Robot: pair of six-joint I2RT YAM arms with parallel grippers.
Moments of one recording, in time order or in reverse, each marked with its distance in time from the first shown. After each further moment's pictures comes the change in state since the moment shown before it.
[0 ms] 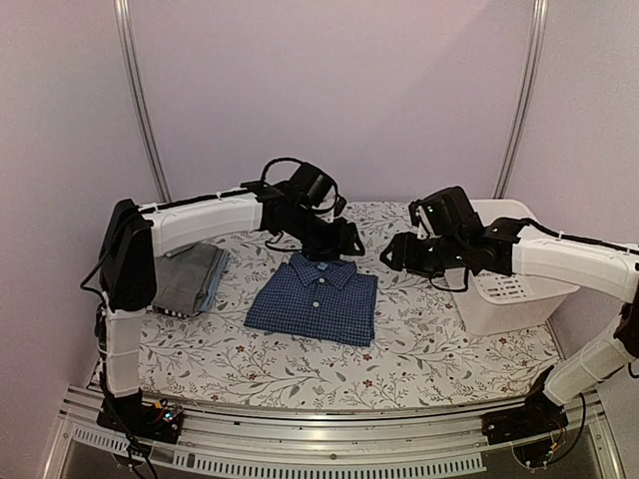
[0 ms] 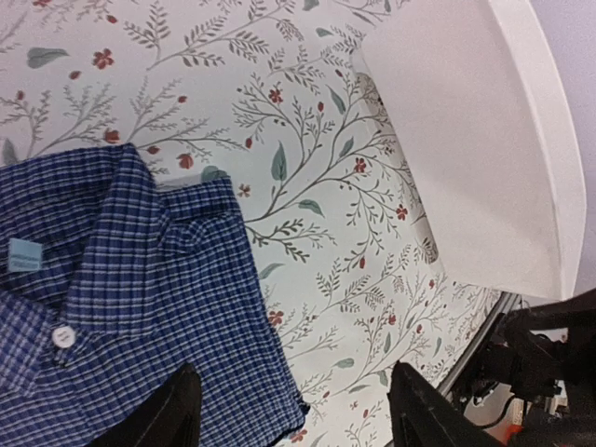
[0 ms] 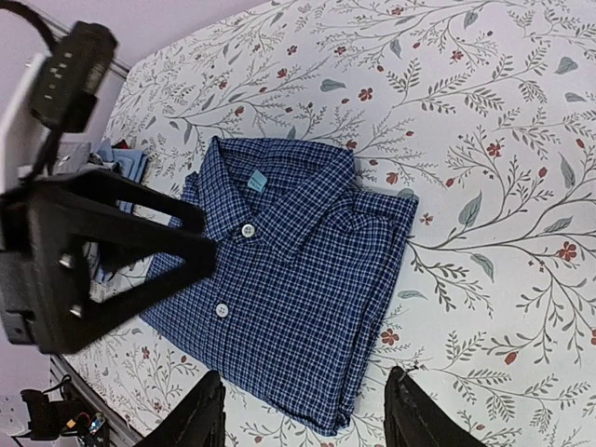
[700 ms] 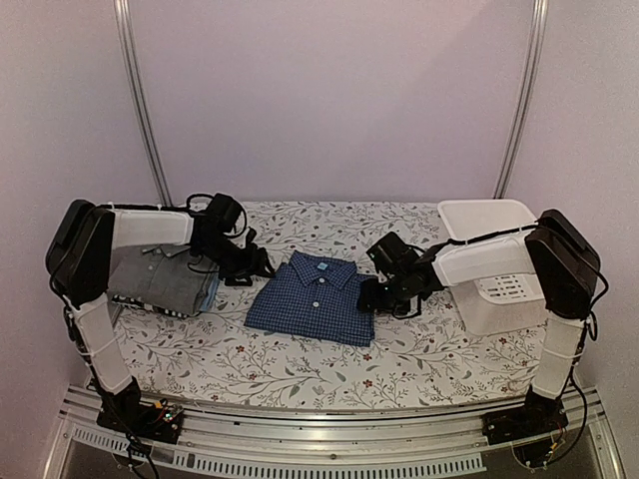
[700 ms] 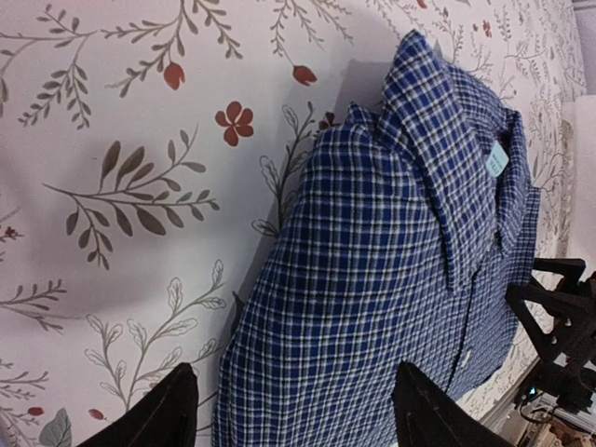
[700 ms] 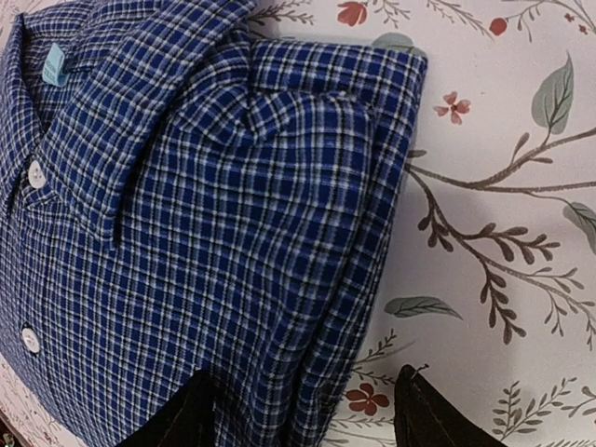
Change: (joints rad) left arm 0.408 -0.304 -0.649 0.086 0.072 0.138; right arm 0.038 0.491 0.071 0.059 0.002 0.037
